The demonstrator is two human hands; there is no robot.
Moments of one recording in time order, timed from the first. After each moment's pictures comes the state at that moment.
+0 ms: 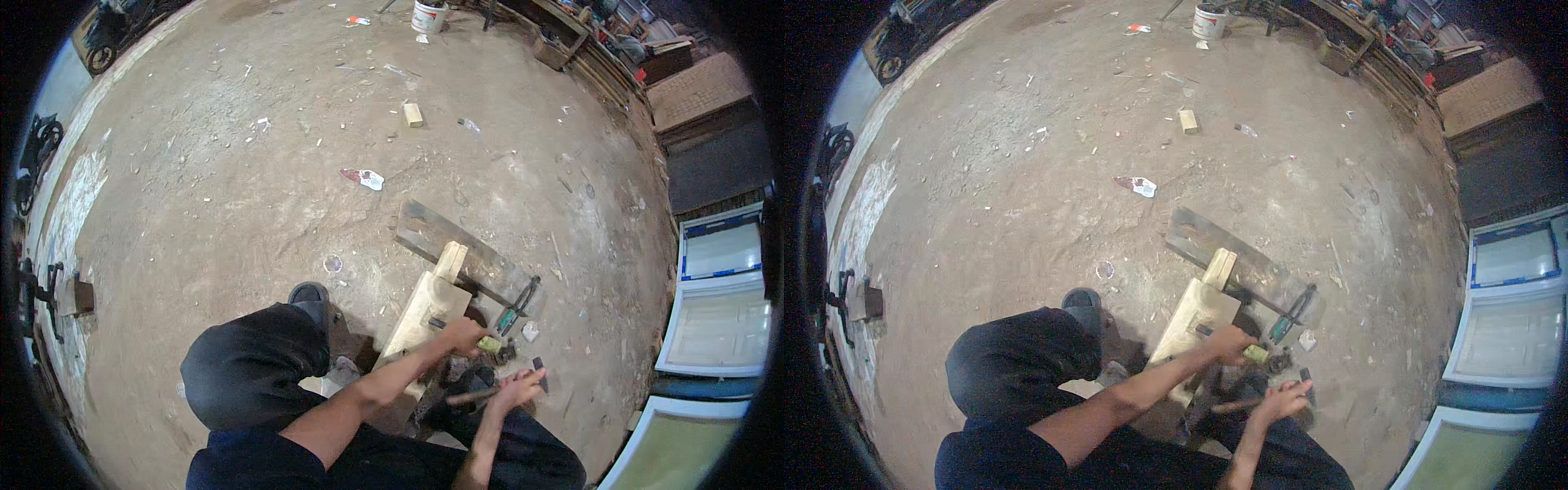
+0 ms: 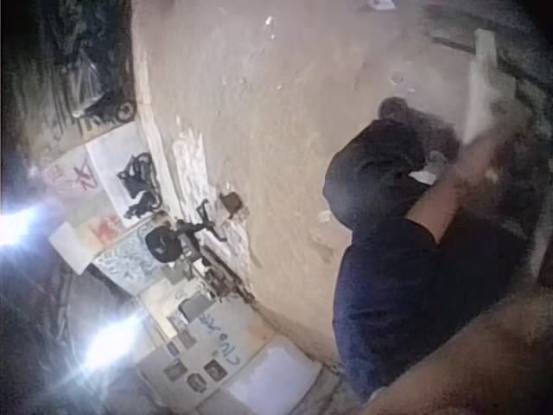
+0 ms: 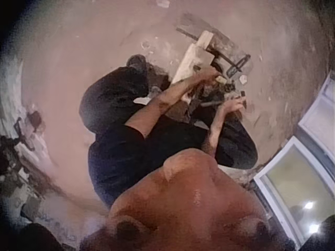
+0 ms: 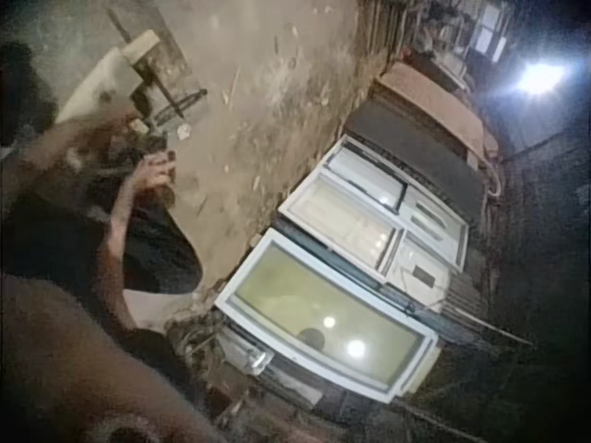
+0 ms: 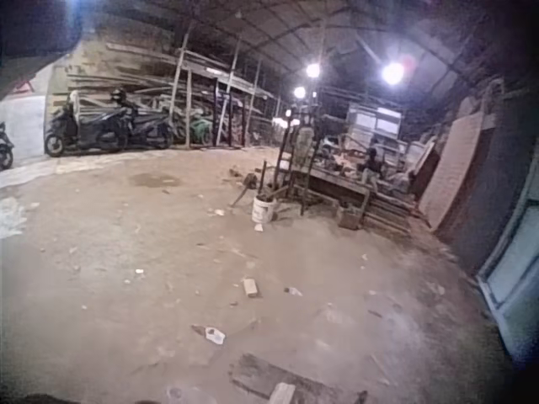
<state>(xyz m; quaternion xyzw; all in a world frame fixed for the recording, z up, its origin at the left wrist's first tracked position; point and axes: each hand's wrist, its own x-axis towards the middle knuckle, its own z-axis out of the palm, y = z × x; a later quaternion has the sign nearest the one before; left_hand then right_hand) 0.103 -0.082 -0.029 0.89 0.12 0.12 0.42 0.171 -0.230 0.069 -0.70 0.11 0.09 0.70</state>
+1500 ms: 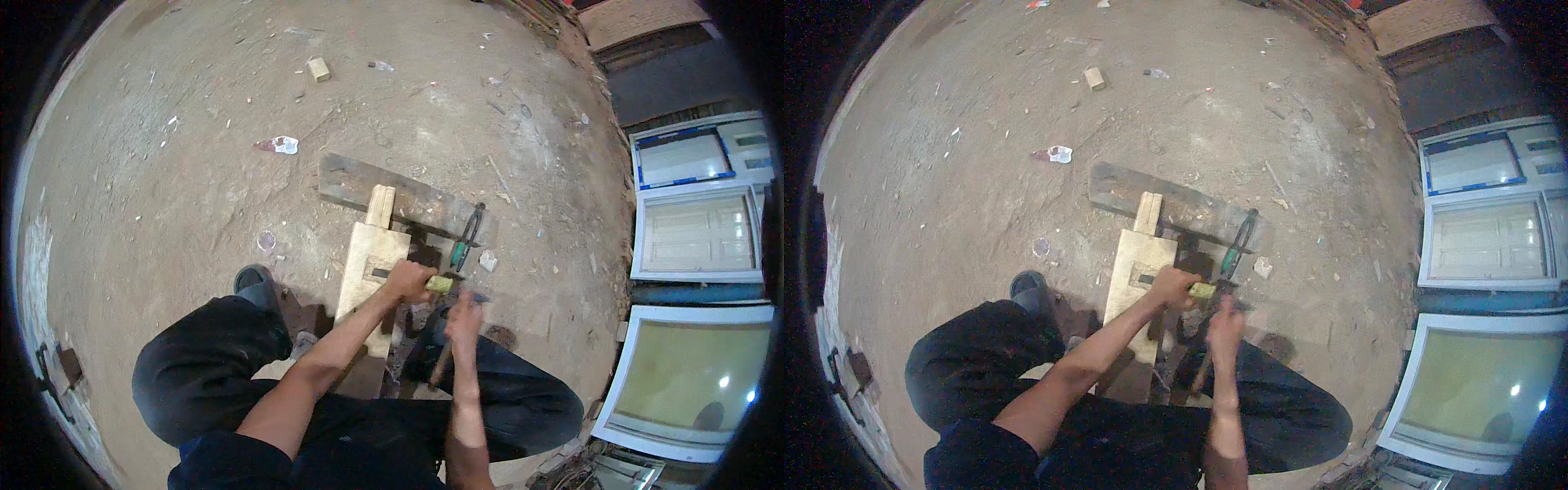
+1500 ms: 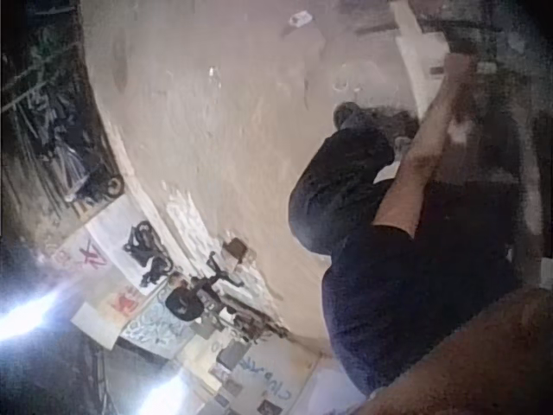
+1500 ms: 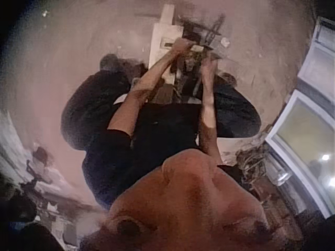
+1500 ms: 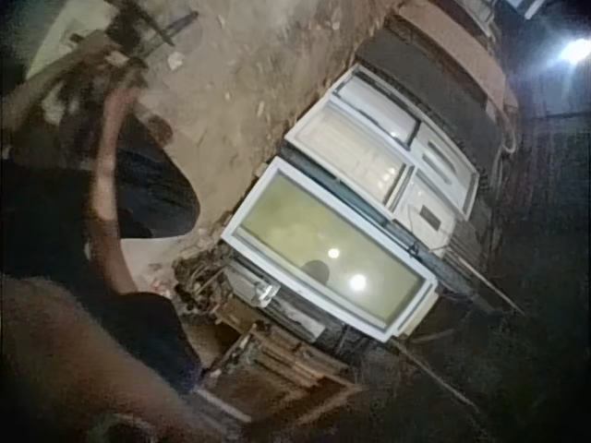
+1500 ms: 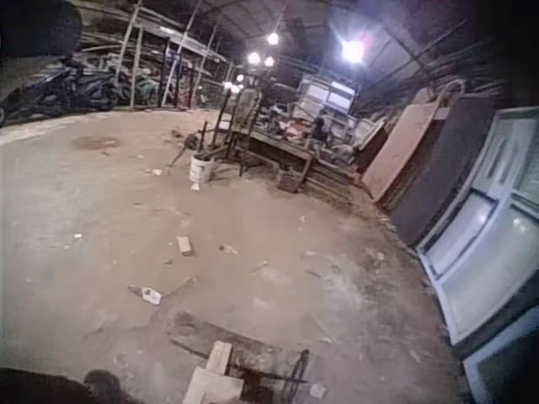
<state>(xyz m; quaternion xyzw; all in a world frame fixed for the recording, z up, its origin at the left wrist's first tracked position) 0.107 -0.086 -0.030 0.91 0.14 0.12 0.38 0.167 -0.235 0.059 -0.82 0.02 0.29 0.50</state>
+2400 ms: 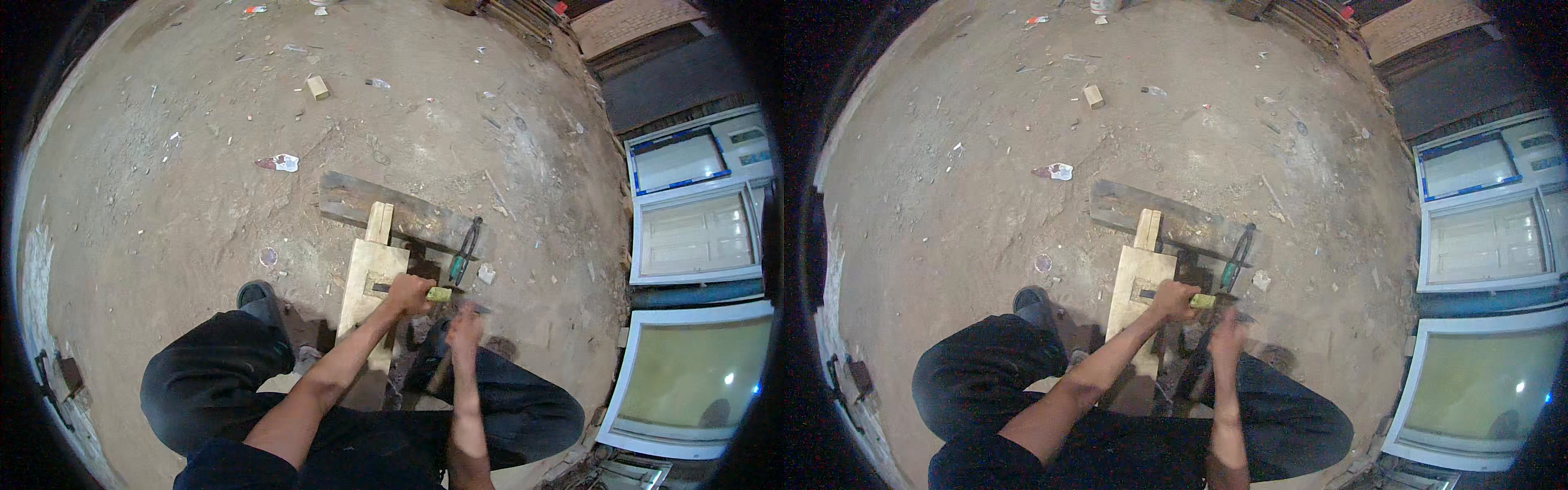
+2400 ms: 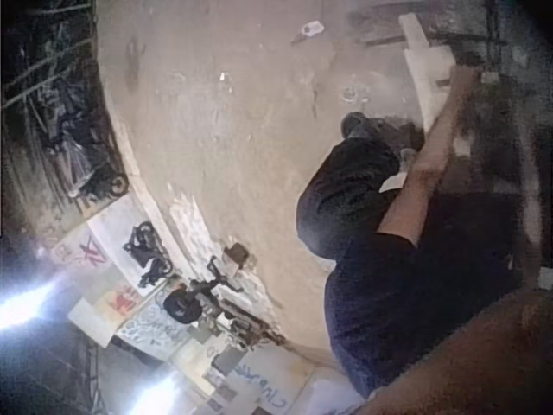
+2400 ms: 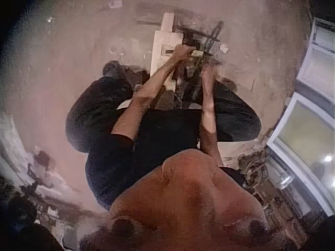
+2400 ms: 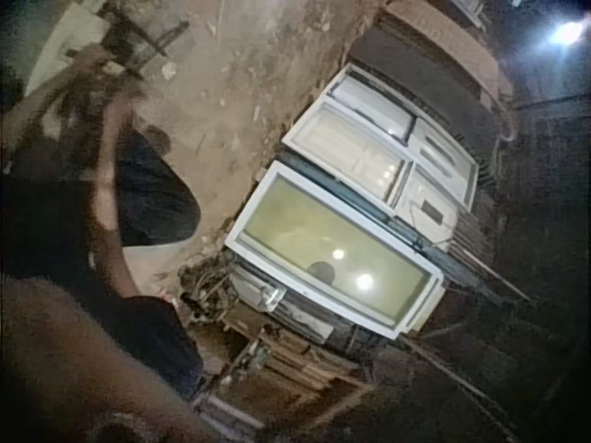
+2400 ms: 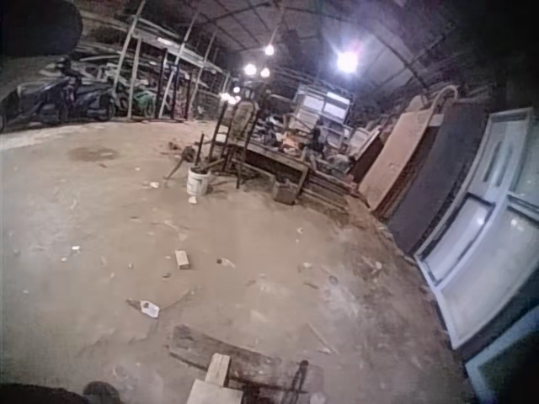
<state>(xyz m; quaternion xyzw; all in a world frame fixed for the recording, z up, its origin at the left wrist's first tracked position) 0.113 -0.089 -0.028 0.89 0.17 0.15 0.39 0.173 -0.241 0.053 -0.81 0.05 0.28 0.51</state>
